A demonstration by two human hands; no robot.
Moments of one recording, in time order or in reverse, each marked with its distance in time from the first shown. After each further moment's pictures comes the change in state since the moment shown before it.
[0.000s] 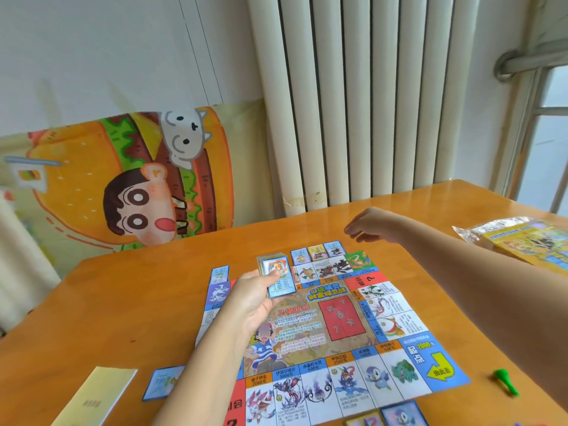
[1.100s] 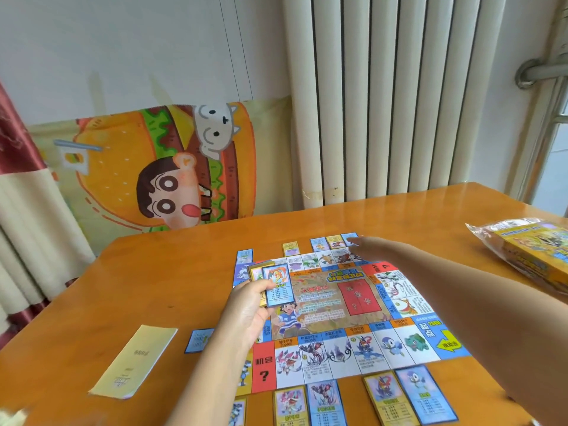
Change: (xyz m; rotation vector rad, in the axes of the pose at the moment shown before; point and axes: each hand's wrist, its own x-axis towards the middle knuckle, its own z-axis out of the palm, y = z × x) left_hand -0.059 -0.010 -0.053 -0.080 0.185 0.033; right_hand -0.033 0.007 0.065 -0.969 -0.153 -0.219
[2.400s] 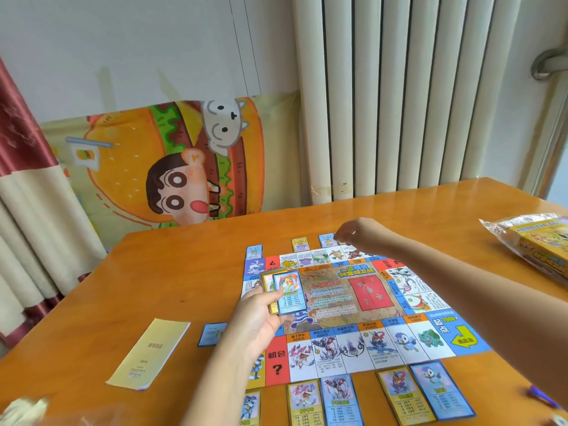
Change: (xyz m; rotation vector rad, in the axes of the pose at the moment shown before) left_hand -0.004 -0.012 -0.020 -0.017 -0.131 -0.017; right_hand -0.035 -0.038 -0.029 0.510 0.312 -0.184
